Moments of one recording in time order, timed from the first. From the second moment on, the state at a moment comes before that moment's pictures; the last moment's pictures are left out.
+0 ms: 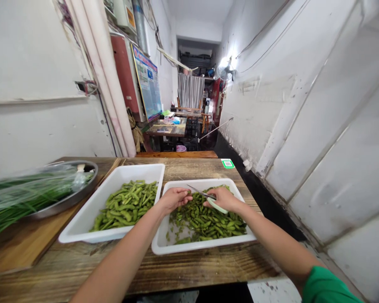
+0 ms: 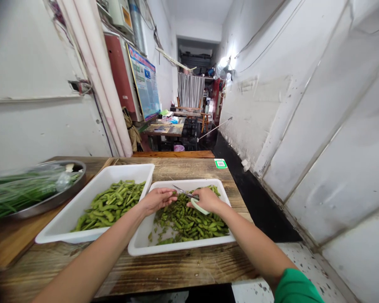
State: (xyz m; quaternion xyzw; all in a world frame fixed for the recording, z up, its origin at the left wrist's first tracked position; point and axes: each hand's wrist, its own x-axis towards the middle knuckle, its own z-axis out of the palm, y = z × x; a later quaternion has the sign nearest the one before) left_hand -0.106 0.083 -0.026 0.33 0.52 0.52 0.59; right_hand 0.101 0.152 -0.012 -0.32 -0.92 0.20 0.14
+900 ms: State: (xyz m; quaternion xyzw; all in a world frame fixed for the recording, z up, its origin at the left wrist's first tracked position) left_hand -0.110 0.084 -0.032 0.41 0.55 0.52 0.51; right_hand 0.100 0.141 -0.004 -0.32 -0.92 0.16 0.14
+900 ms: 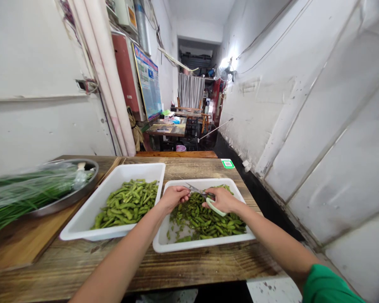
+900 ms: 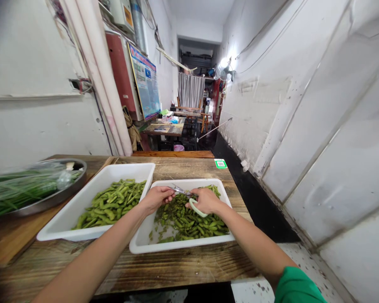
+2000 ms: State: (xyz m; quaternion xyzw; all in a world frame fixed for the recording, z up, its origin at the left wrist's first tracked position) left_hand -0.103 0.072 -0.010 0.26 0.56 0.44 0.66; right_hand 0.103 0.136 0.000 -0.27 -0.93 0.21 0.10
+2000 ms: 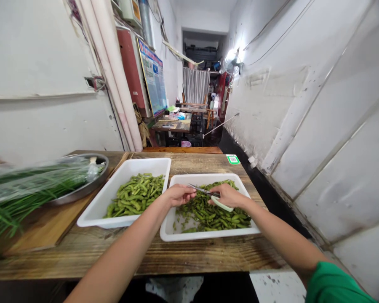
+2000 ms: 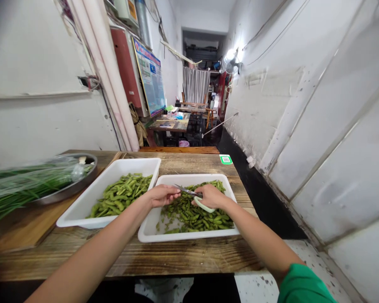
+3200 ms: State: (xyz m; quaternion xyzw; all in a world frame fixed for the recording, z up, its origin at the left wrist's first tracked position) left_hand -0.090 0.086 -0.031 0.50 0.68 0.39 0.36; right_hand 0.103 0.153 -0.008 -0.36 -0.92 0.13 0.11
